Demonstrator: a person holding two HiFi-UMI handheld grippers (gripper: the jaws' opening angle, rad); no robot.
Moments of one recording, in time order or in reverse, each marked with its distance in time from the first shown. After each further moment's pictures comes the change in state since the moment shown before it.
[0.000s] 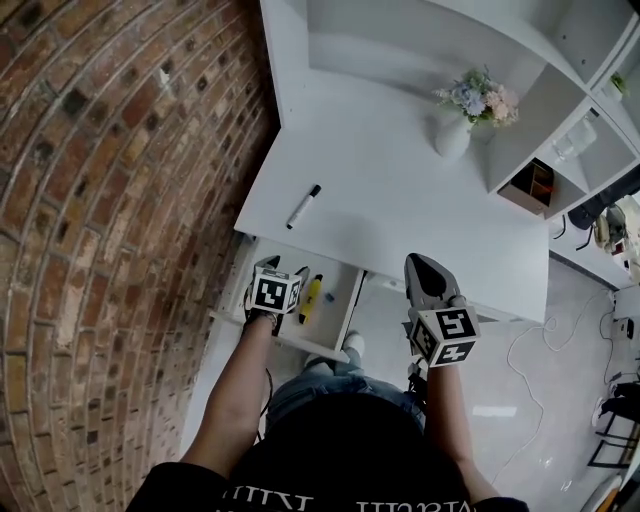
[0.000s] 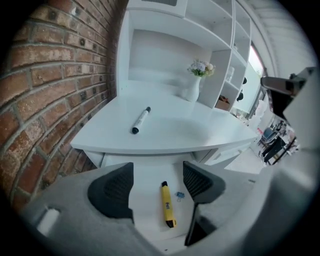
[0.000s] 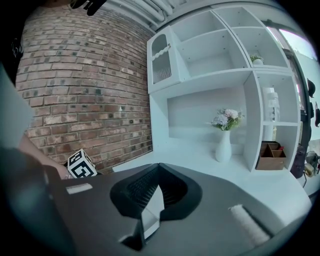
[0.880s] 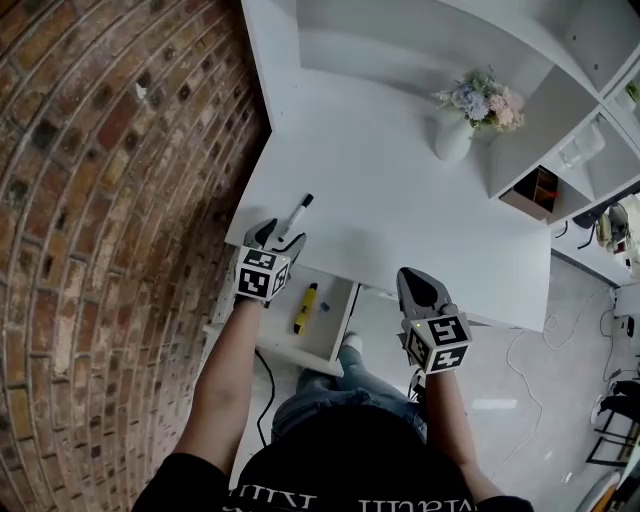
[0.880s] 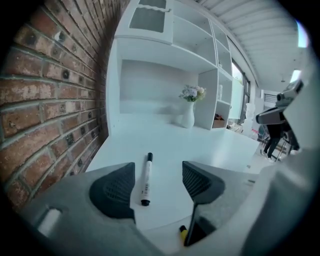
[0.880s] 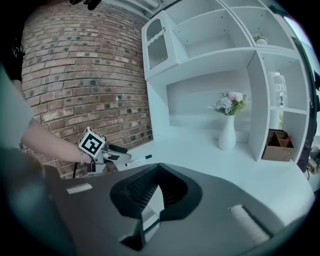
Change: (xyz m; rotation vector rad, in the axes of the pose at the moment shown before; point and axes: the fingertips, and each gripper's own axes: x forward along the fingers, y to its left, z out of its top) left arm 0.012 0.022 0.123 0.160 -0.309 -0.043; right arm 0.032 -0.018 -0.033 0.027 0.121 0.044
